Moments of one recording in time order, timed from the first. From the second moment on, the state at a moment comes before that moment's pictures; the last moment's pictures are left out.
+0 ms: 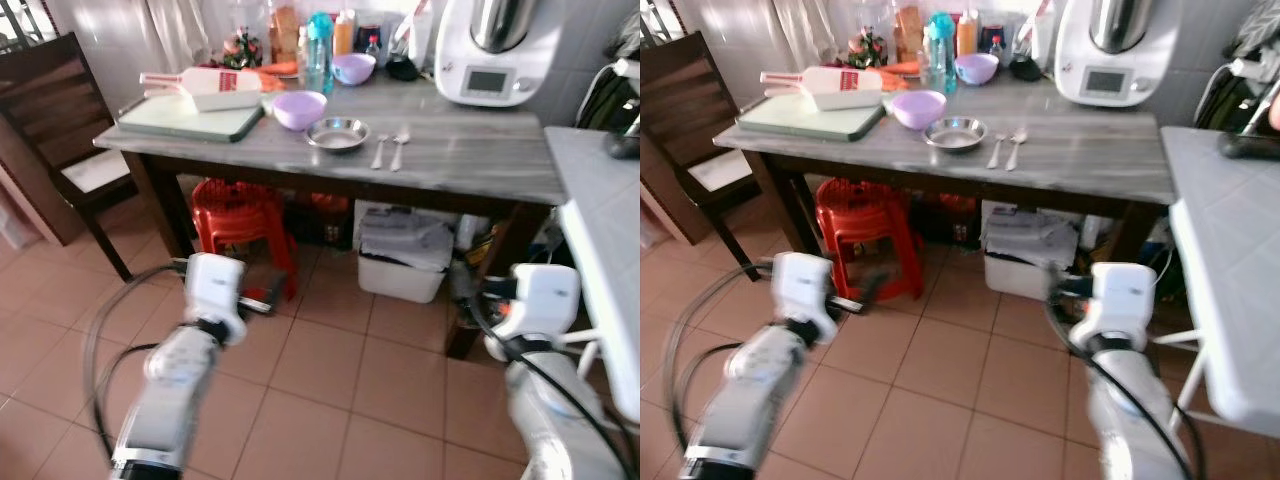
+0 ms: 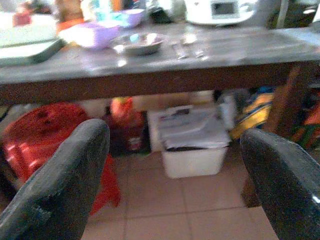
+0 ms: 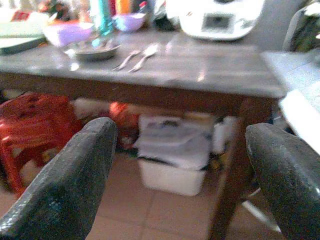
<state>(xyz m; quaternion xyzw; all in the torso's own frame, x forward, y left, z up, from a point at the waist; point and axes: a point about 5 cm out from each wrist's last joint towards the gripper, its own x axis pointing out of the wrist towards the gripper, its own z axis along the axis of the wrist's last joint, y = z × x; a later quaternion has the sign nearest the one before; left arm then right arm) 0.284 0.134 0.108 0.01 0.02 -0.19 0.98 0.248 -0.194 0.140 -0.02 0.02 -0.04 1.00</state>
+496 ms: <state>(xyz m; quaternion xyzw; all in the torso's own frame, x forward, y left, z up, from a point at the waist) 0.285 0.132 0.111 0.01 0.01 -0.20 0.98 0.247 -0.195 0.141 -0.02 0.01 -0.04 1.00</state>
